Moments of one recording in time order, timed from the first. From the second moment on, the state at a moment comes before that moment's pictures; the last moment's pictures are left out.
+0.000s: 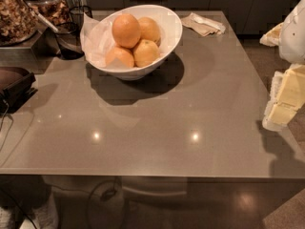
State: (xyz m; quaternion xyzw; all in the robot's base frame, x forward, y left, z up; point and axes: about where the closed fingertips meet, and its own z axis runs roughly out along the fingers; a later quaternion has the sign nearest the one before) arm 0.438 -0.217 0.976 -0.60 0.78 -0.03 0.16
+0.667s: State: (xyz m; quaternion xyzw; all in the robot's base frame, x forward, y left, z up) arm 0.443 -0.212 0.979 -0.58 0.79 -0.02 0.18
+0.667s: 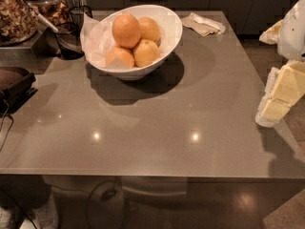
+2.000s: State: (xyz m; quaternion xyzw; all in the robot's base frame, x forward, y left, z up) arm 0.491 -0.167 0.976 -0.54 0.80 0.11 0.23
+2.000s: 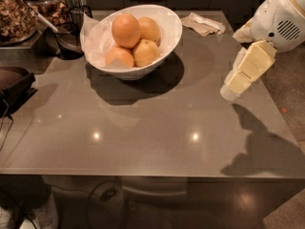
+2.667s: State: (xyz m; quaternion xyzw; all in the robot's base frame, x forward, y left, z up) arm 0.556 -0.127 0.965 -0.46 0.80 0.24 0.31
